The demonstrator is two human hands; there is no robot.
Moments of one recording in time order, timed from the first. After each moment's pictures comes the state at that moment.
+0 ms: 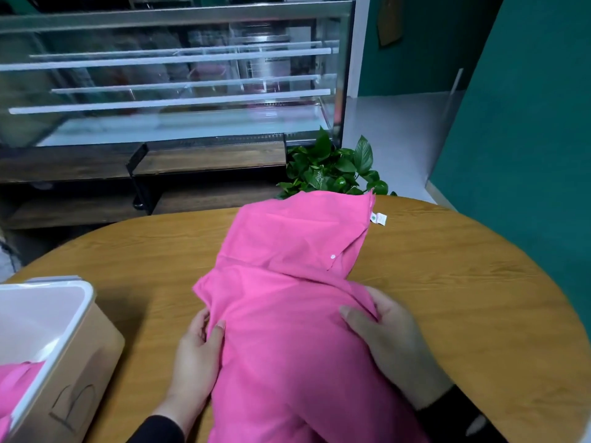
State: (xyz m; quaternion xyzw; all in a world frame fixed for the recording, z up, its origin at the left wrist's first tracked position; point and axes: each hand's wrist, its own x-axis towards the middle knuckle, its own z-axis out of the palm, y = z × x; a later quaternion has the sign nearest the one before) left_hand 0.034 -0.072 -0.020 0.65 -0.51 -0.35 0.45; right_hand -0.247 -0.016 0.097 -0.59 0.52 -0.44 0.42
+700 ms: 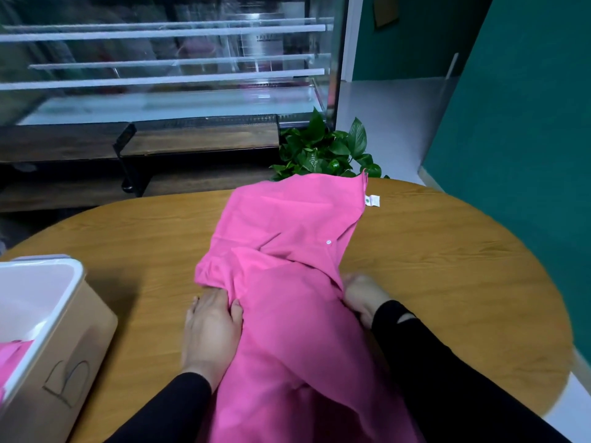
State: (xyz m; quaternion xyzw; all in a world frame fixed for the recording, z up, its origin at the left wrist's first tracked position) left_hand 0.010 -0.075 -0.027 0.71 -0.66 -0.09 0.23; right_hand -0.248 -0.097 0.001 -0.39 0.72 -0.27 0.50
